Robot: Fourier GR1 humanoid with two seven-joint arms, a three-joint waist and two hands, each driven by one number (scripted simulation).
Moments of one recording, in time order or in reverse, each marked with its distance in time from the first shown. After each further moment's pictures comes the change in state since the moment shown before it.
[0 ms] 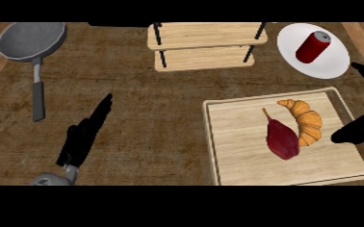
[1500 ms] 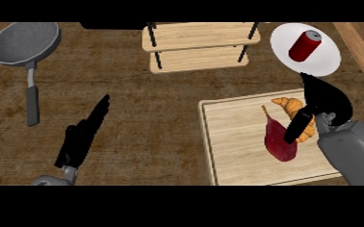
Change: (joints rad) left arm 0.030 -0.050 0.074 -0.017 -0.067 -0.035 0.033; right arm -0.147 0.306 0.157 0.232 0.244 0.054 0.140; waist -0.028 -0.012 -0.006
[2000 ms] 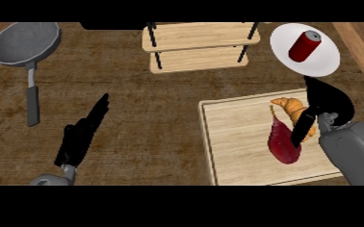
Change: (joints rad) left arm -0.005 -0.017 0.033 0.019 -0.016 -0.028 -0.020; right arm 0.014 0.011 -0.032 0.057 0.047 0.046 -0.046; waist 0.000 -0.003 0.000
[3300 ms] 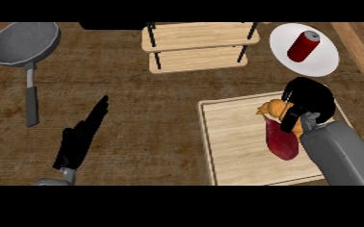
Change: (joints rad) left arm 0.034 -0.047 0.056 -0.027 -0.058 -0.047 0.009; right arm -0.006 0.127 -0.035 0.051 0.250 -0.052 -0.133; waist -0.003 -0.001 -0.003
